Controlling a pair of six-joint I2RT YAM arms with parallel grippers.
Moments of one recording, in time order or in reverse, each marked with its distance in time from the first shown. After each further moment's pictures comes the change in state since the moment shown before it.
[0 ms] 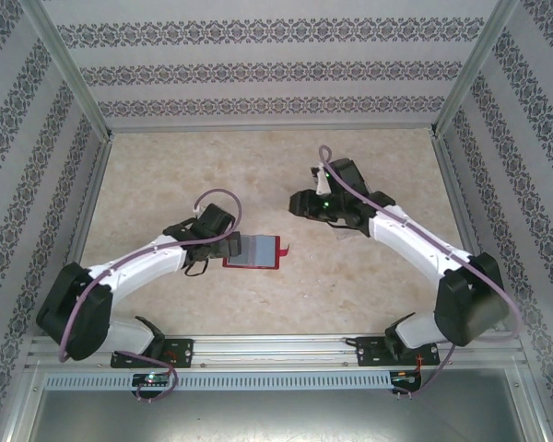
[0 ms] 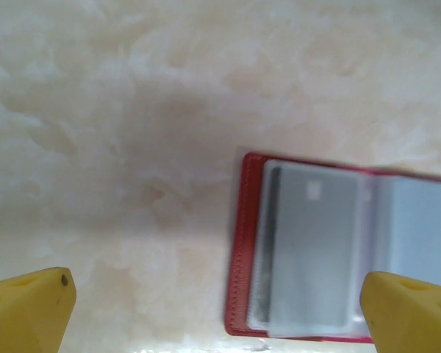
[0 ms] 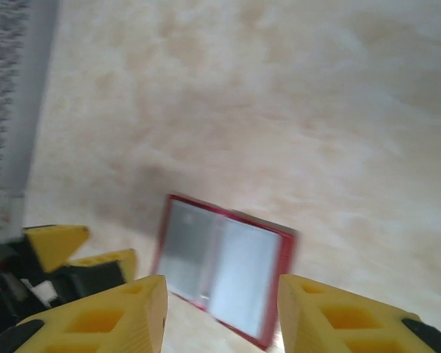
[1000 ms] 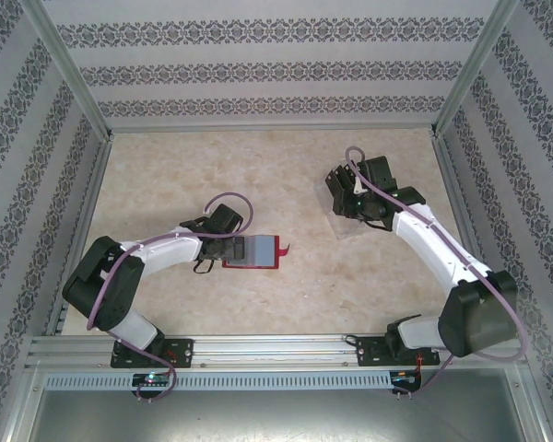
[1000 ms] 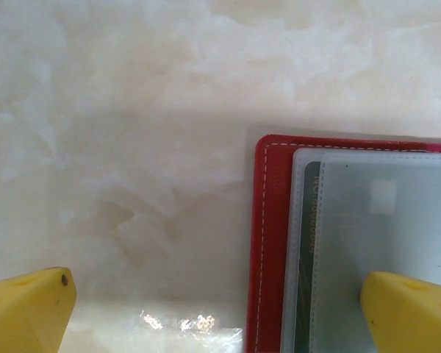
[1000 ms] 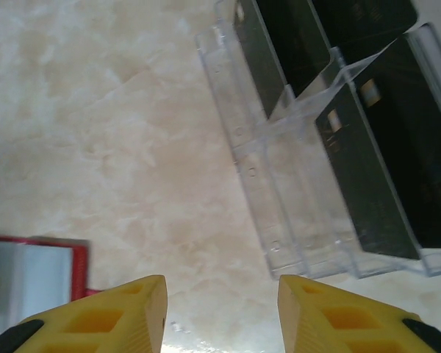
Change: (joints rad) left arm 0.016 0.180 0.011 0.075 0.014 0.043; right arm -0.192 -0.052 0.035 -0.256 0.276 -0.216
